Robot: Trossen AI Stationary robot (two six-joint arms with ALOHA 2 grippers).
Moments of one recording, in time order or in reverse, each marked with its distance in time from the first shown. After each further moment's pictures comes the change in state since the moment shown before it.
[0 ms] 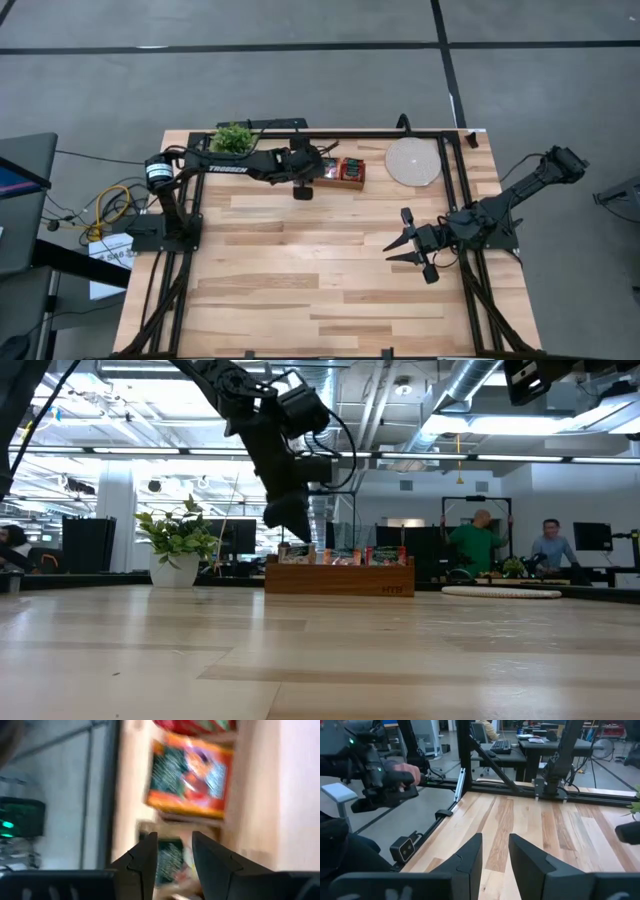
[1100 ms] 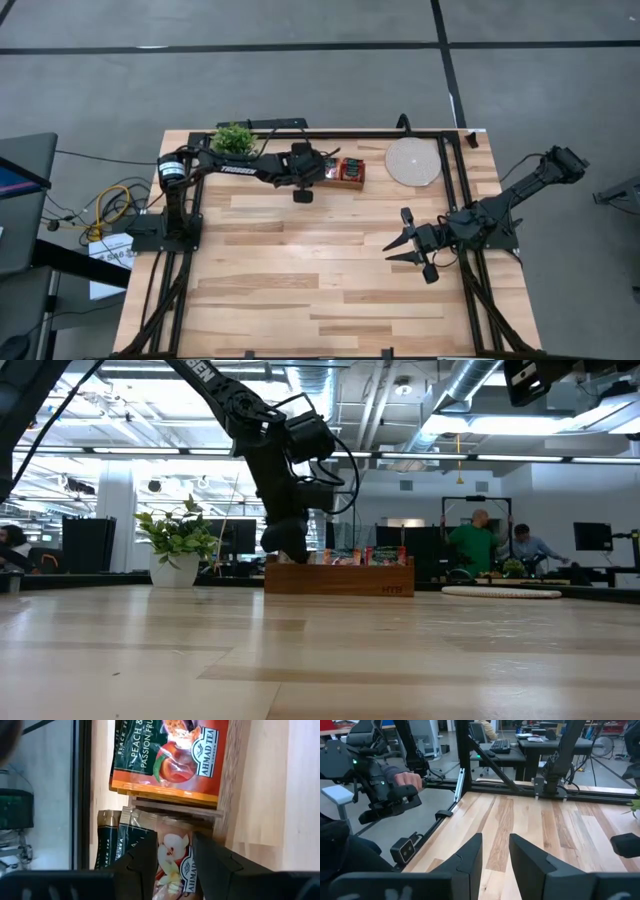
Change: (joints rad) left arm 0.016 0.098 -0.001 -0.012 0.016 -0.015; right arm 0.000 0.000 0.000 0.000 0.000 0.016
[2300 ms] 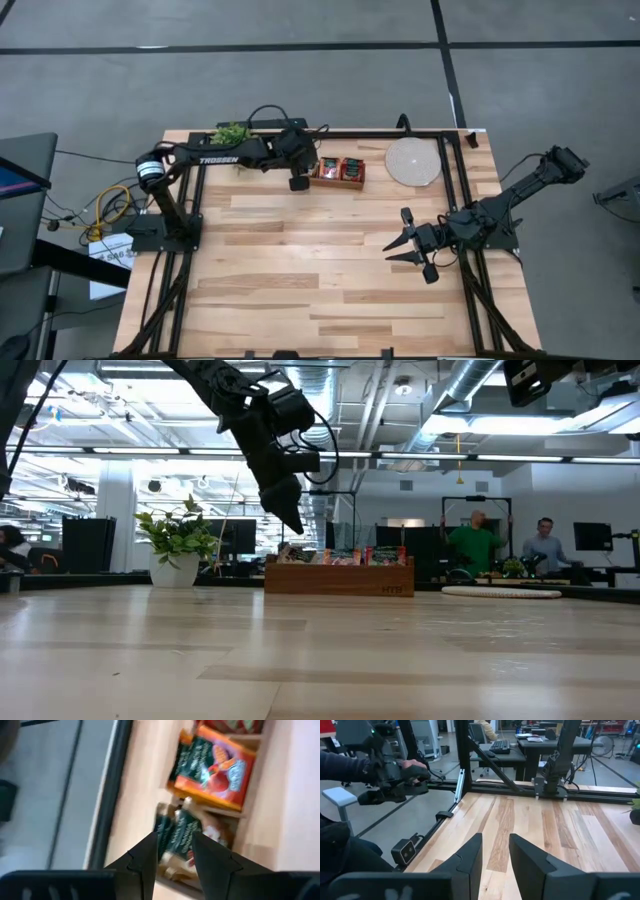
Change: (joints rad) left arm 0.082 -0.156 0.000 -0.061 0.106 -0.081; right arm 0.000 0.000 0.000 0.002 0.000 0.010
